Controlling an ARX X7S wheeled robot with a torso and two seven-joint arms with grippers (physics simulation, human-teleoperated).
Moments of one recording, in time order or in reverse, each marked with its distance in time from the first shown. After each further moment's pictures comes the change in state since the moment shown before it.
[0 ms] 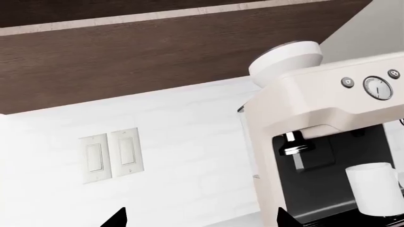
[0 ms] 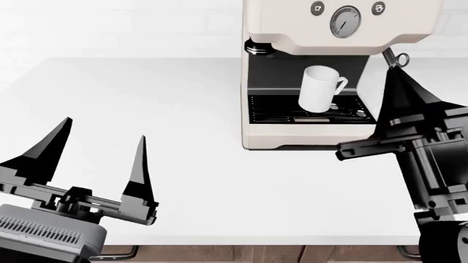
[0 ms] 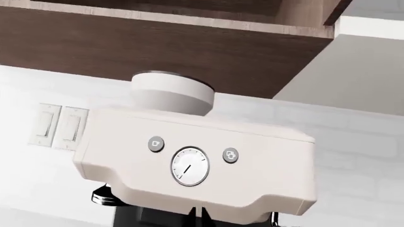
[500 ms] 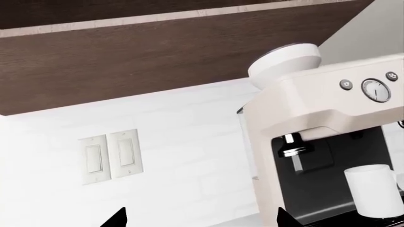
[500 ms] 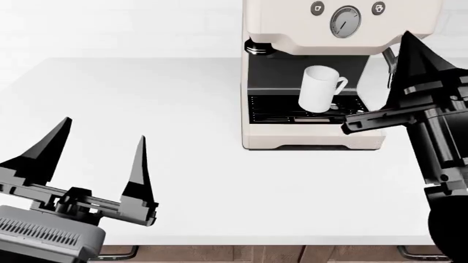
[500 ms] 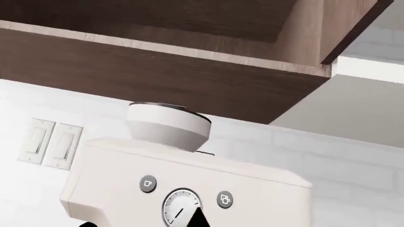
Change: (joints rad) left arm 0.003 -0.005 0.001 0.003 -0.004 0.007 -0.002; right arm 0.162 0.042 -0.033 0.009 0.019 0.072 0.028
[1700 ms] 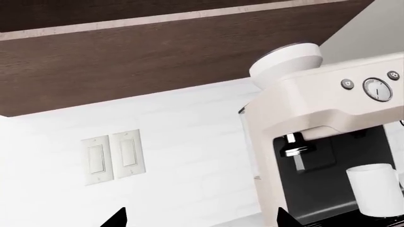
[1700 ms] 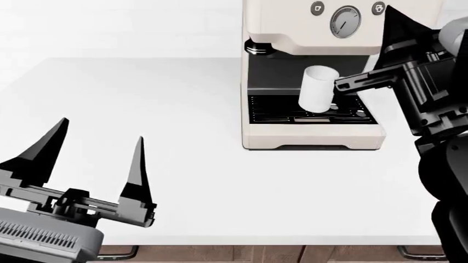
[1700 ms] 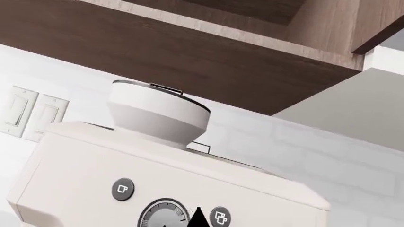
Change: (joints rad) left arm 0.011 -0.014 -0.002 0.008 0.000 0.004 -0.015; right arm 0.251 0.050 -0.175 0.235 -0.066 0.054 -0.013
